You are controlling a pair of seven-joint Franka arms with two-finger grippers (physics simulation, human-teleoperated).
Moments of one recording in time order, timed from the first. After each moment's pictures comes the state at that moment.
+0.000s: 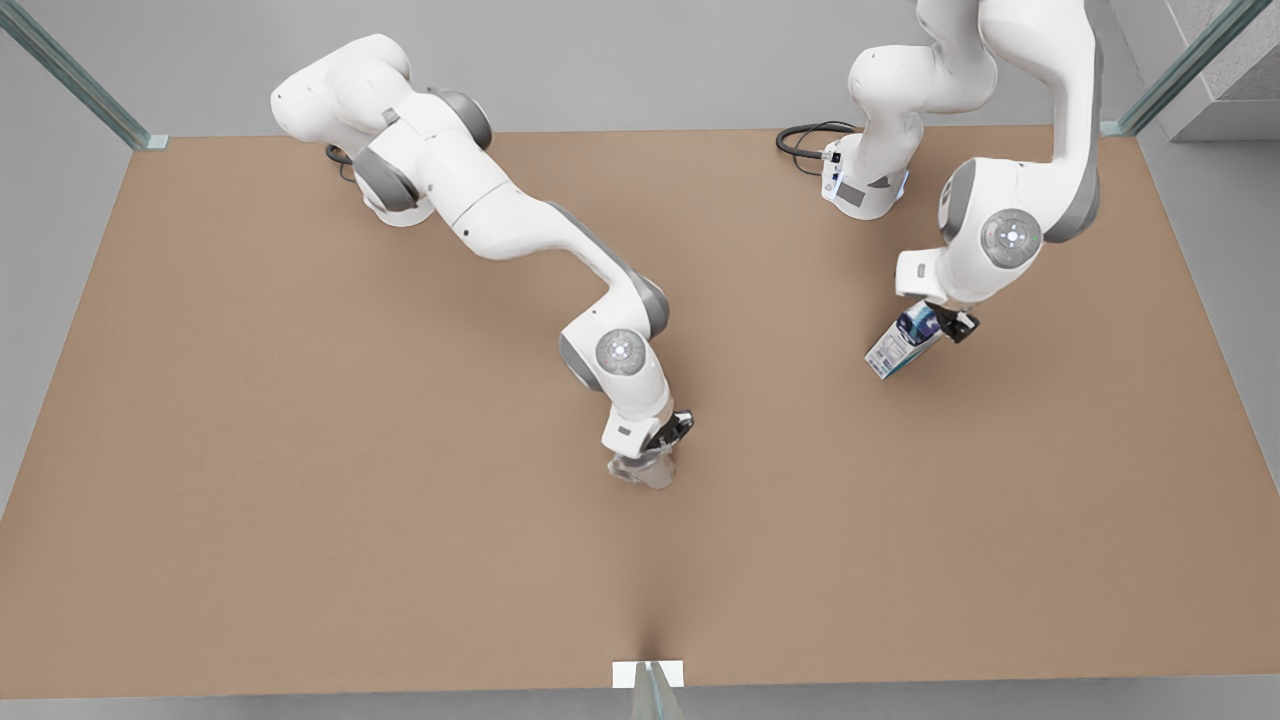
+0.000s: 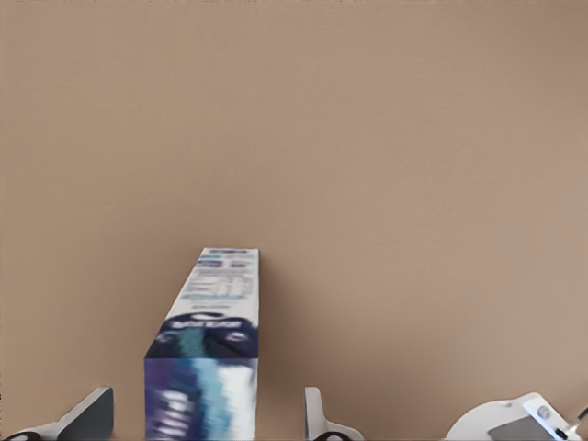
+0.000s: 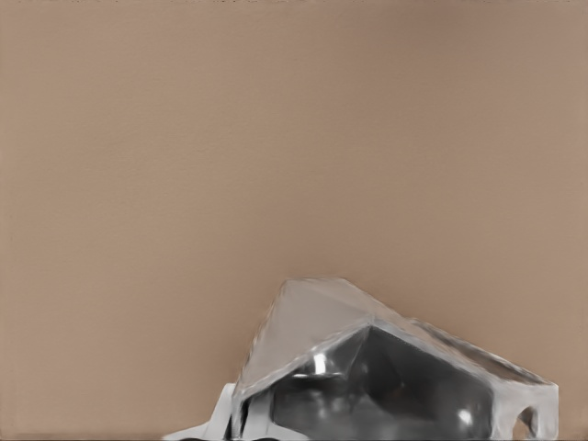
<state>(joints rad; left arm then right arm) -0.08 -0.16 -0.06 -2.36 0.08 1.99 0.80 0.70 0.99 0.05 -1.06 0.02 2.30 0.43</state>
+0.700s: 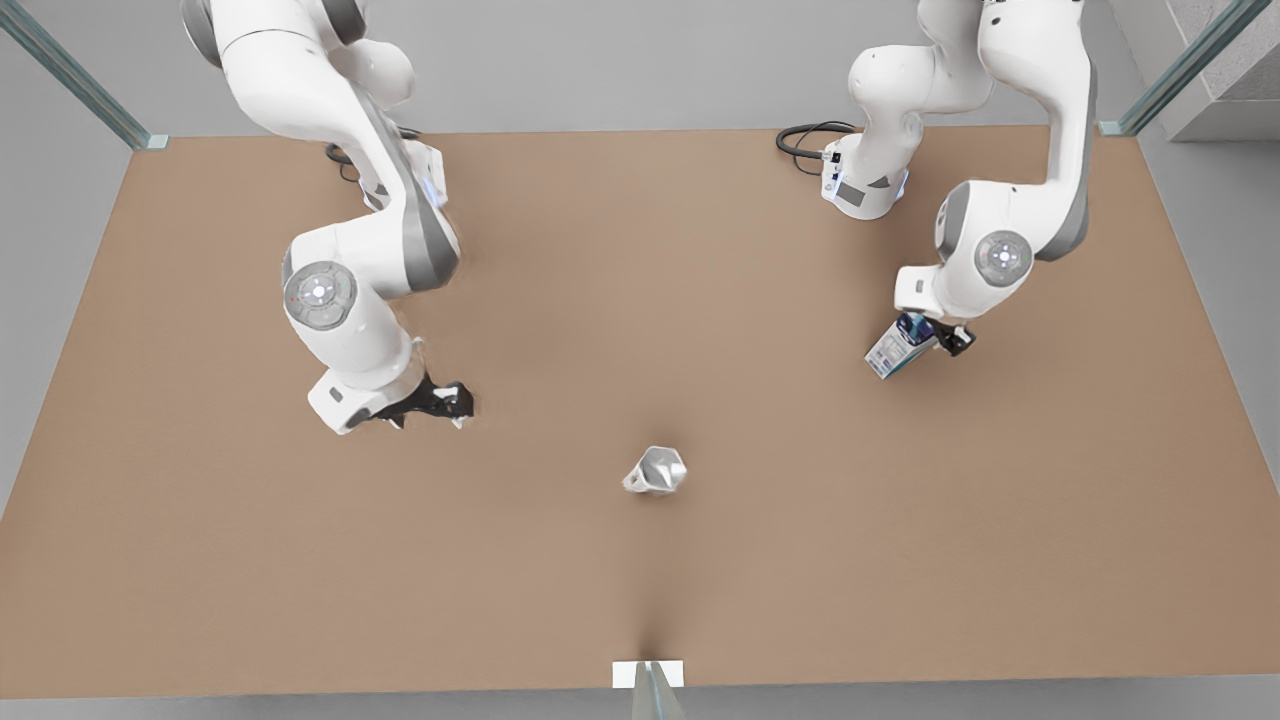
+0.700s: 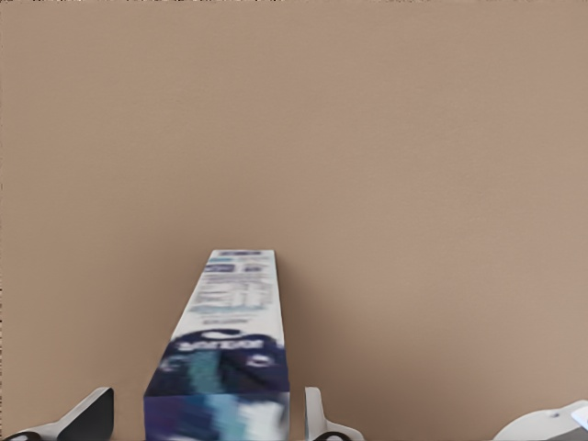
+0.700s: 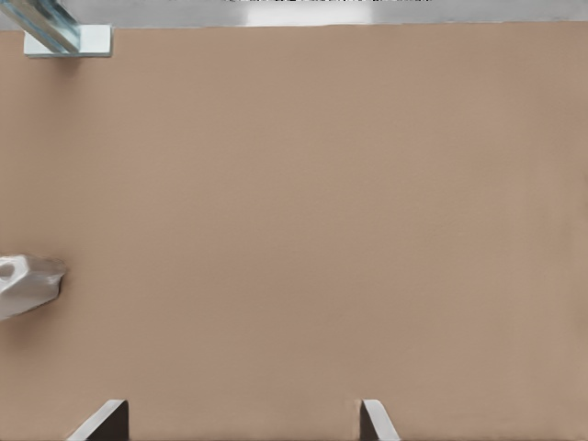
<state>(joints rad) -0.08 -0.10 -0.03 -2.39 0.11 2.10 0.83 0.34 0.28 -0.05 -1.55 0.01 1.91 0.31</state>
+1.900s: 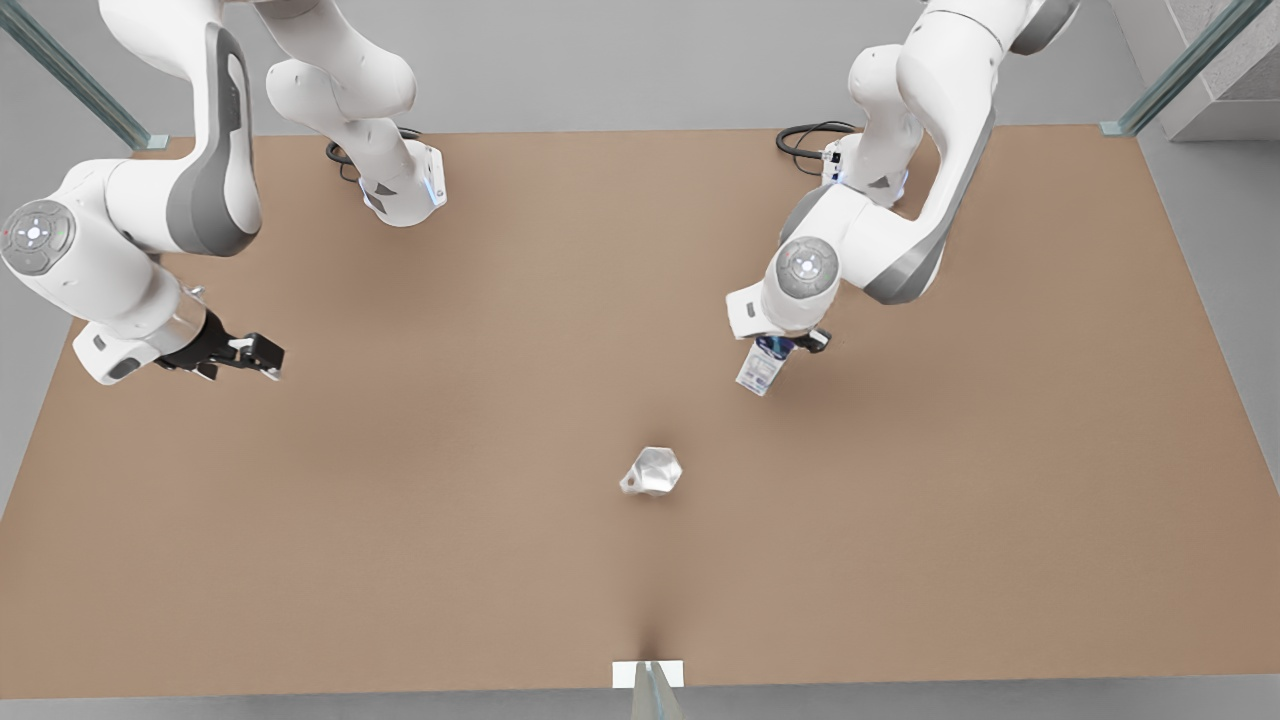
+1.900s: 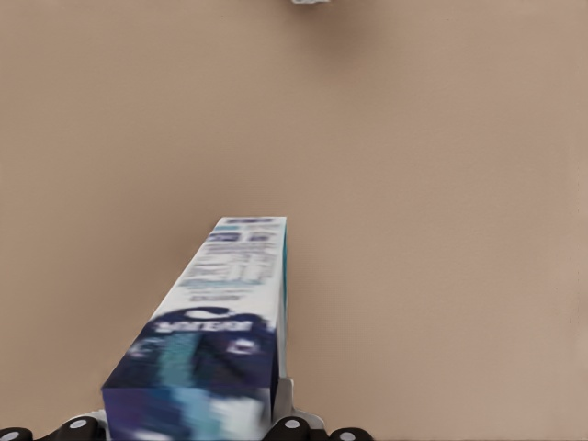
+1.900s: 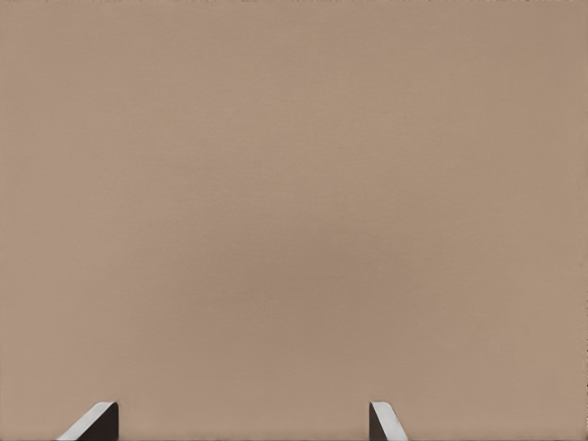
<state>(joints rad) -0.15 0.29 -0.49 -1.74 0.11 1.76 -0.07 0.08 0.03 -0.11 -1.76 0.01 1.81 -0.01</state>
